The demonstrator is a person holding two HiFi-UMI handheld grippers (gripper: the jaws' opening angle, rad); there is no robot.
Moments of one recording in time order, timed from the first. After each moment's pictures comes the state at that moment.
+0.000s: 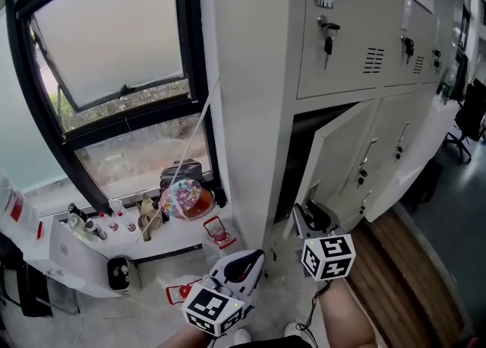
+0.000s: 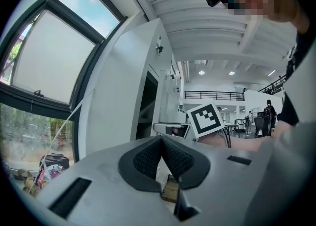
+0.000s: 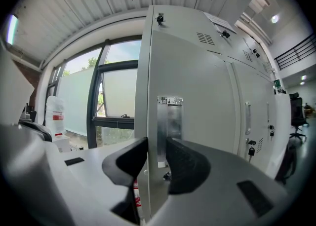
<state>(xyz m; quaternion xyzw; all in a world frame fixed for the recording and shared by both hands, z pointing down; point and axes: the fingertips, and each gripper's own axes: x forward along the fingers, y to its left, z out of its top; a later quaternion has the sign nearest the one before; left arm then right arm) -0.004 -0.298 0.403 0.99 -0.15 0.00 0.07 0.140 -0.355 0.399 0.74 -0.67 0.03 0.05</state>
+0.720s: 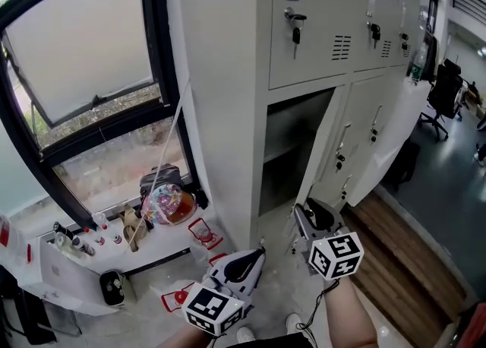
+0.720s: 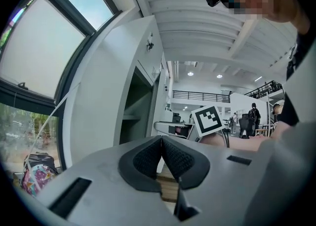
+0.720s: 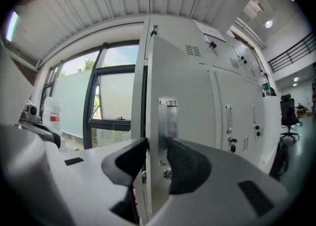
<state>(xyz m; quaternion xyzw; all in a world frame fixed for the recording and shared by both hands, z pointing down) 0.005 -0.272 0.407 1.00 -0.07 0.00 0.07 0.155 -0.303 0.397 0.76 -0.65 0.02 0.04</state>
